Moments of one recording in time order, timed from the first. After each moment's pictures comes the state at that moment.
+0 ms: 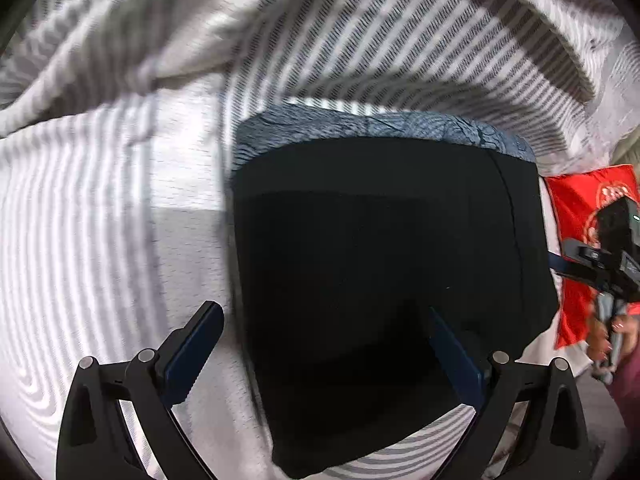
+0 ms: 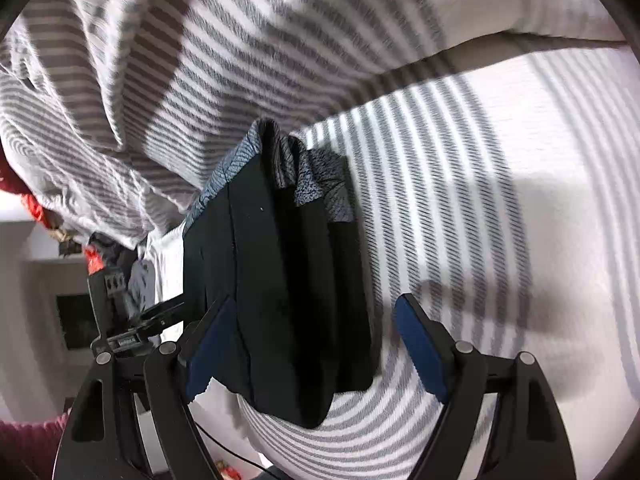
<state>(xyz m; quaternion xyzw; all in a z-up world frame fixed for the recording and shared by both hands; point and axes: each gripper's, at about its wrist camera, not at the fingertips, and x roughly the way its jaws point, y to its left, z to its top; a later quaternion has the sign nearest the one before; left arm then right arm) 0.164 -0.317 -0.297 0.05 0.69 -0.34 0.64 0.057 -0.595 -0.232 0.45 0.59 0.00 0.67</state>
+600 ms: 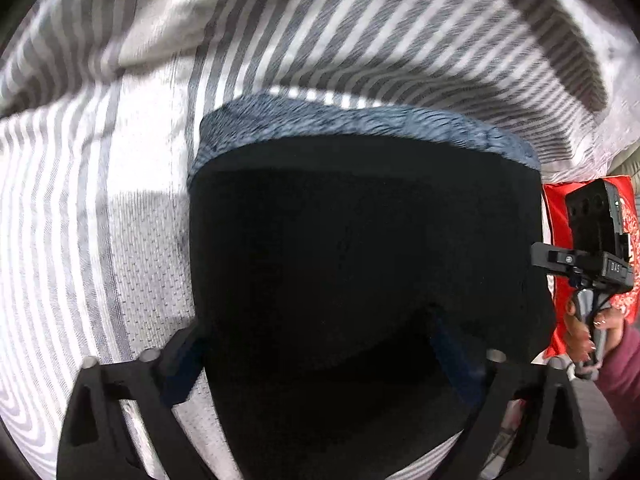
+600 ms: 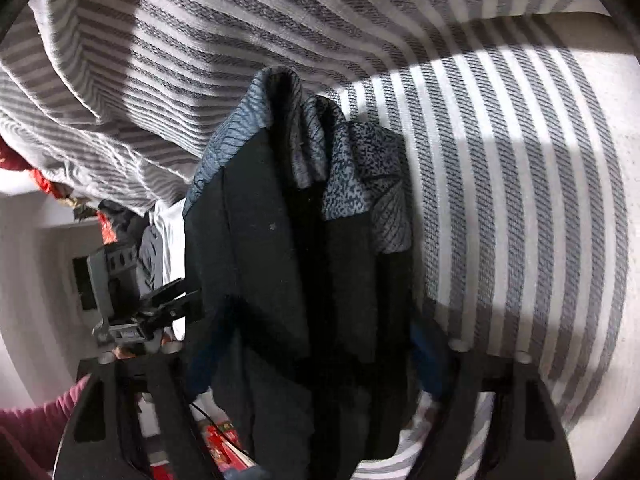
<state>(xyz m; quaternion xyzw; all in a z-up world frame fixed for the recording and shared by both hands) 0.157 -0.352 -0.318 0.04 0.69 -0.34 0.64 0.091 -0.570 -0.268 0.45 0.62 0.06 0.64</state>
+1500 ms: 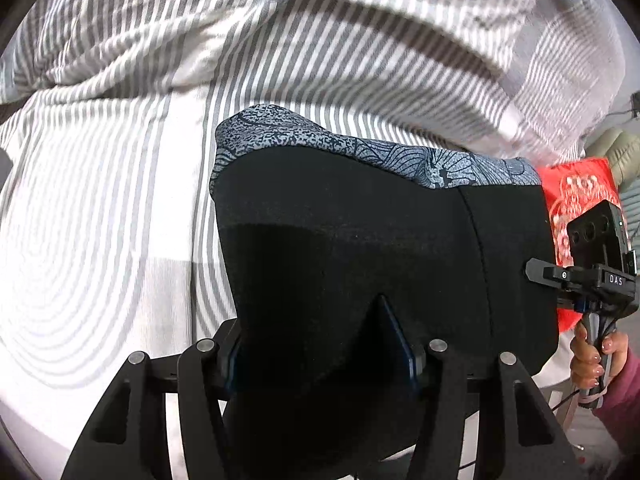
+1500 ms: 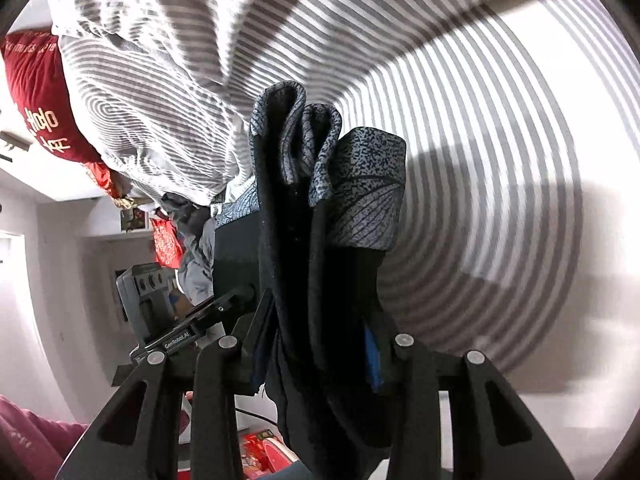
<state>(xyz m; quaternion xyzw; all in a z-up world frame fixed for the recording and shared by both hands) 0.040 -0.322 -0.214 0.03 0.65 -0.32 0.69 -0.020 -0.544 -0.168 0.52 0.55 0.09 0.65</state>
